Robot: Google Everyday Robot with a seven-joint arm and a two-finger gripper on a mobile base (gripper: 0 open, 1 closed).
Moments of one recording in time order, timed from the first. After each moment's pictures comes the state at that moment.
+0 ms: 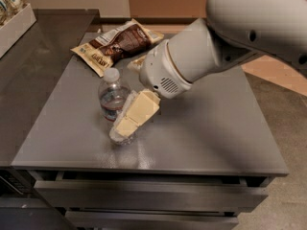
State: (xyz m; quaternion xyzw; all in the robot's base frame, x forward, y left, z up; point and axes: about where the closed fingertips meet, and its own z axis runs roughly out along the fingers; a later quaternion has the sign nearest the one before) arm 0.448 0.059 0.933 -0.62 0.66 0.25 0.33
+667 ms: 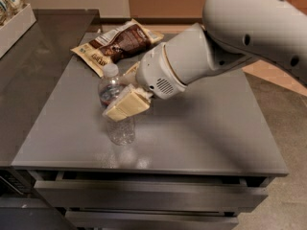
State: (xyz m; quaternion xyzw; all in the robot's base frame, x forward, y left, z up) arm 0.452 0.072 0.930 -0.61 0.66 0.28 0.34
